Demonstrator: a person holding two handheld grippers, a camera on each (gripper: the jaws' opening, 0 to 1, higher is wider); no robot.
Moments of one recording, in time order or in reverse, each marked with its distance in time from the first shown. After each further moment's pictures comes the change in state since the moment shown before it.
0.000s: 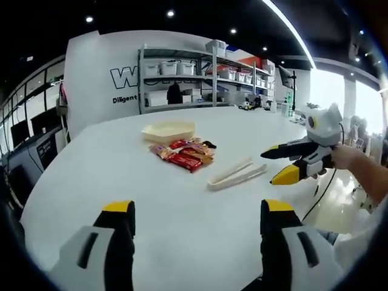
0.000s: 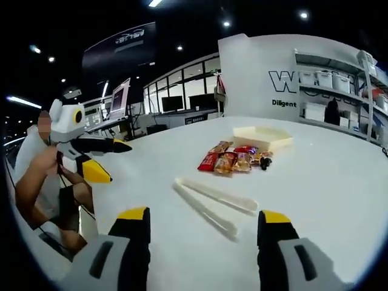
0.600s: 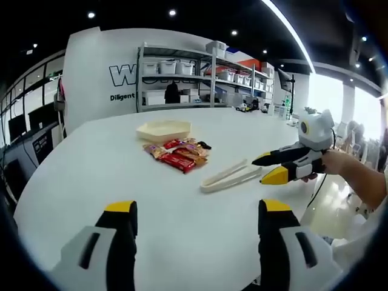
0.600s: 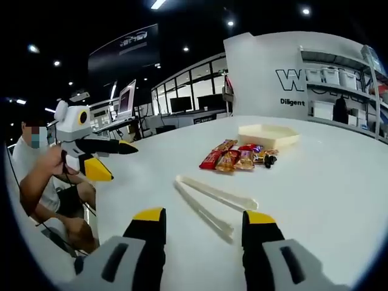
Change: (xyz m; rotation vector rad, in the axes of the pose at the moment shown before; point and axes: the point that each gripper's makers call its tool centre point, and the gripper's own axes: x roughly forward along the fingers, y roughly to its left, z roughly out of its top) left arm 0.009 -0.012 0.000 -0.030 -0.002 -0.035; right arm 0.005 -0.001 -0.004 0.008 -0.007 0.088
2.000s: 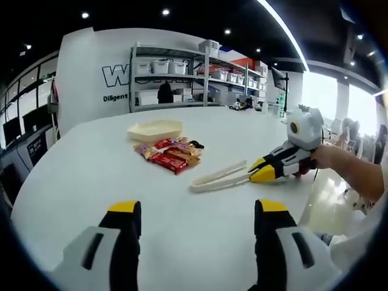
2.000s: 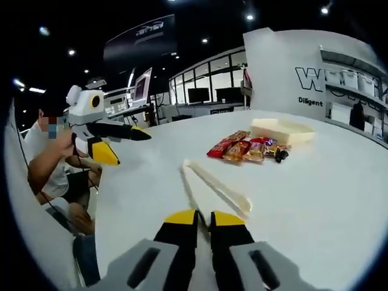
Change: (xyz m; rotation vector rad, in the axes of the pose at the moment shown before) left arm 0.012 -0.009 -0.002 0.023 0.004 -0.045; right arm 0.005 -0.003 -0.018 -0.075 0.072 0.131
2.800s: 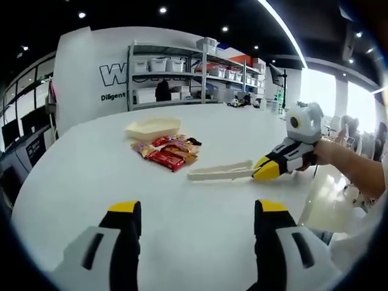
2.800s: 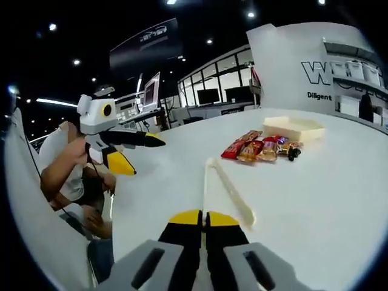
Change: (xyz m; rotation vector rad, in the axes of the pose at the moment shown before) left arm 0.002 -0.004 -0.003 0.017 0.021 -0.005; right arm -0.005 0.016 0.003 0.042 -0.002 0.077
